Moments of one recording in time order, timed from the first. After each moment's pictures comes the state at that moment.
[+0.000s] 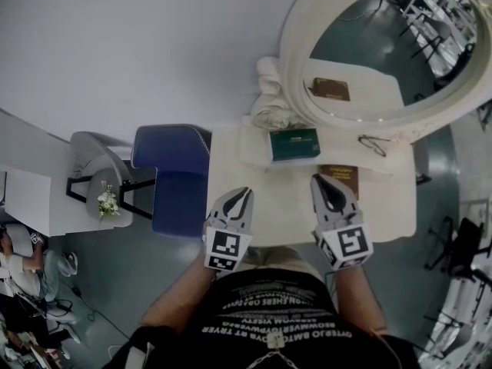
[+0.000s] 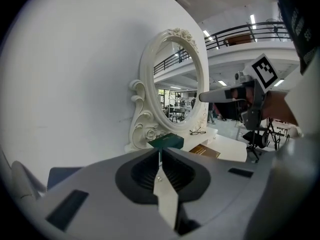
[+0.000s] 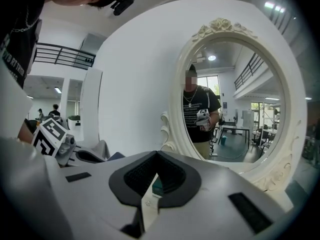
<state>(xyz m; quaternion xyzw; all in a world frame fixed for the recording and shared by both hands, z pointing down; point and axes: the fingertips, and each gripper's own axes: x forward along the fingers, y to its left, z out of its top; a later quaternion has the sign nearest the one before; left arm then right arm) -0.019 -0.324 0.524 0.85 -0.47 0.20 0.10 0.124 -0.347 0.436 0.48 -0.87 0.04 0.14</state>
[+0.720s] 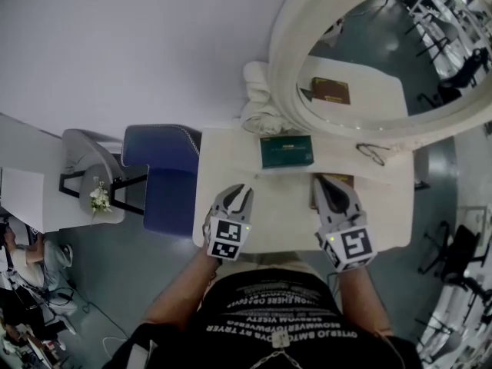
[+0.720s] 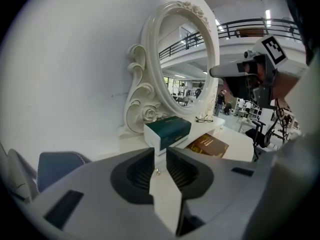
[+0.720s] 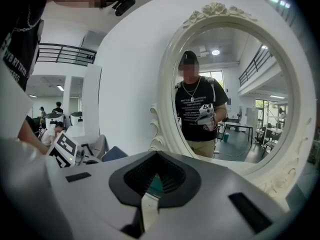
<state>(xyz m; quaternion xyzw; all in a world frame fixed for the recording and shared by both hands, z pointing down) 0.008 -0.366 0.605 0.83 -0.47 0.24 0.17 0.157 -0.391 0.453 0.46 -0.87 0.05 0.17</state>
